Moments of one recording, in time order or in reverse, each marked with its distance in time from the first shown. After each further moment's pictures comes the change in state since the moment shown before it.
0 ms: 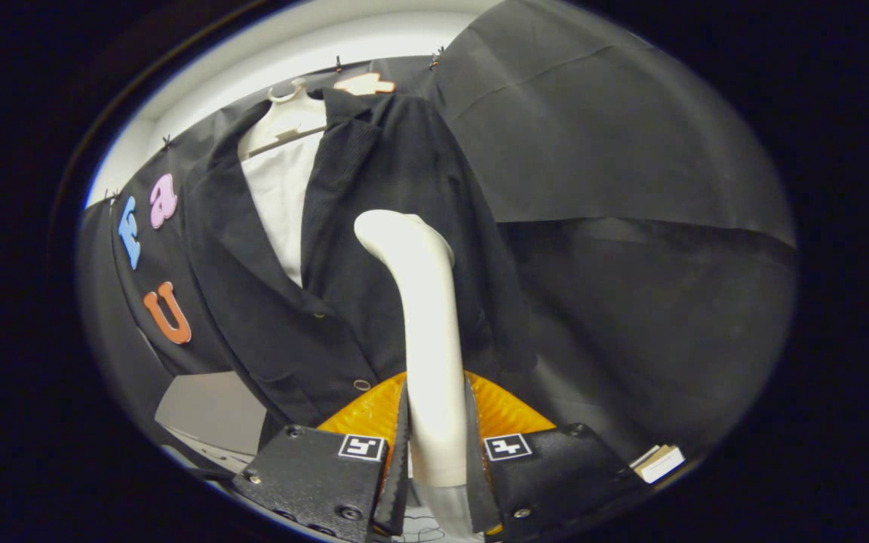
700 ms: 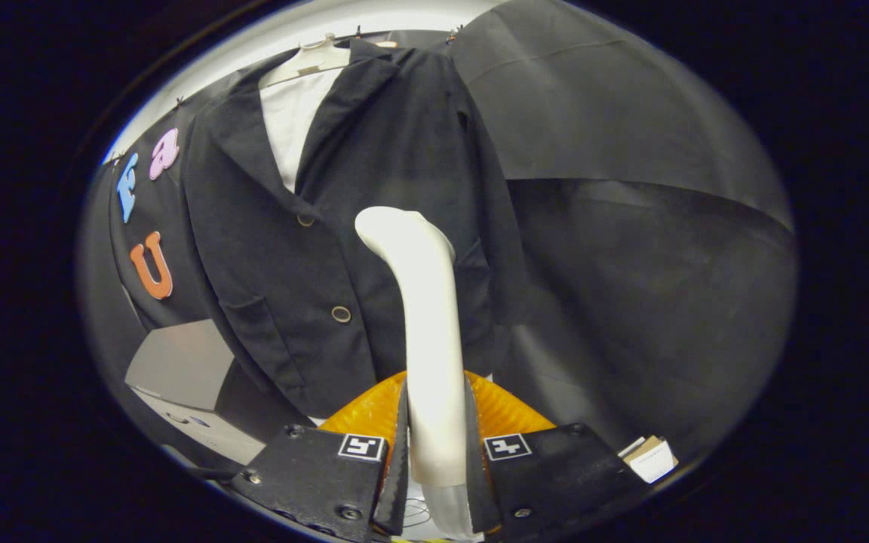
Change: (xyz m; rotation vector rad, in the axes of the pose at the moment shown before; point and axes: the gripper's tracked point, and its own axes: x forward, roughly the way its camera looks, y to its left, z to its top) arm 0.017 -0.011 -0.079 -0.078 0.104 -0.068
